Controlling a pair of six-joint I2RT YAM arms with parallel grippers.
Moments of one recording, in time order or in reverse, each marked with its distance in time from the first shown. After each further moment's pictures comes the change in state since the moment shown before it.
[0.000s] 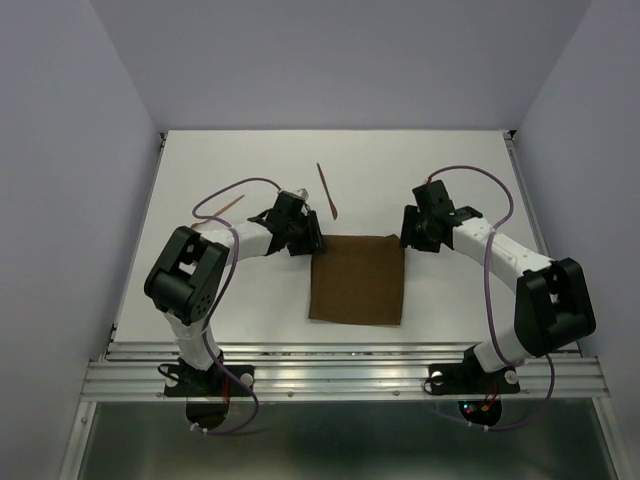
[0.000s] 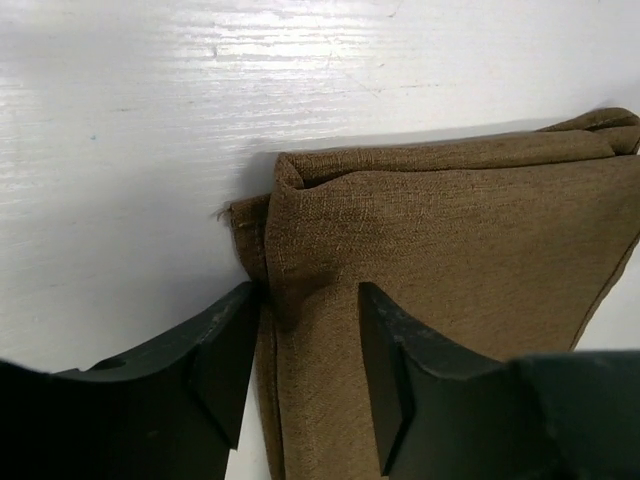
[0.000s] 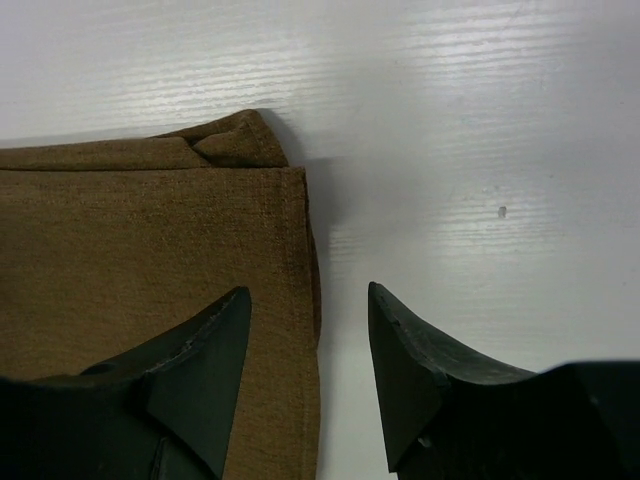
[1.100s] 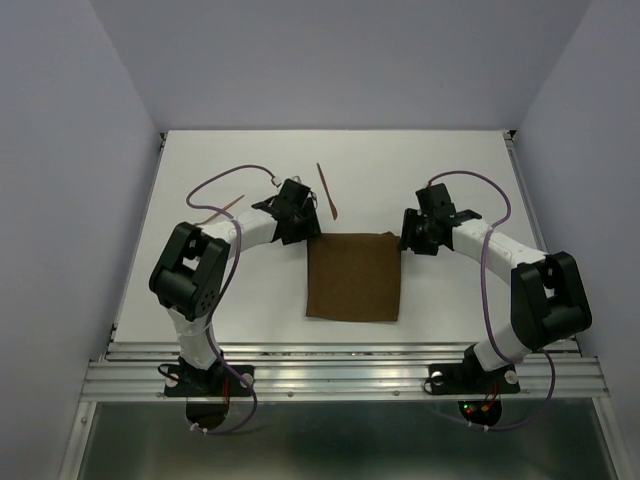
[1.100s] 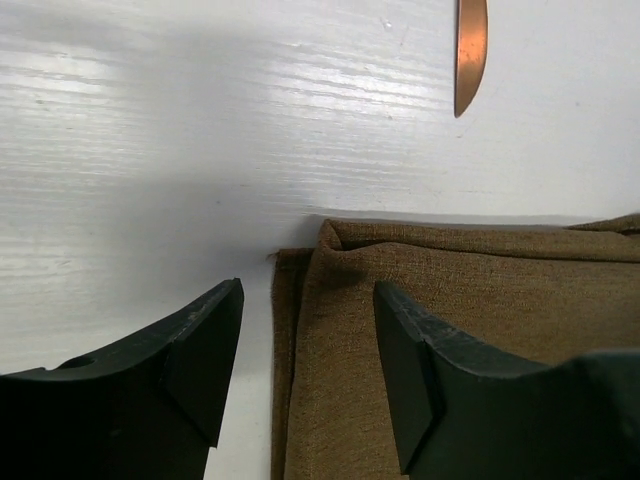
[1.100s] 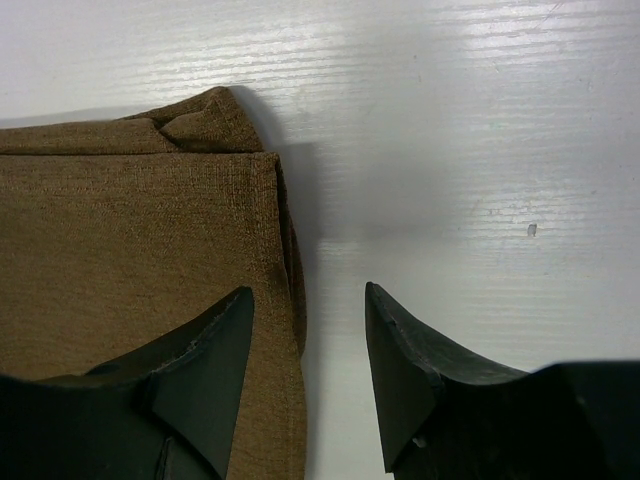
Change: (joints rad) left arm -0.008 0.046 0.166 -0.181 -0.224 -0.020; right arm -0.045 0.045 -0.047 0.093 -0.105 -0.011
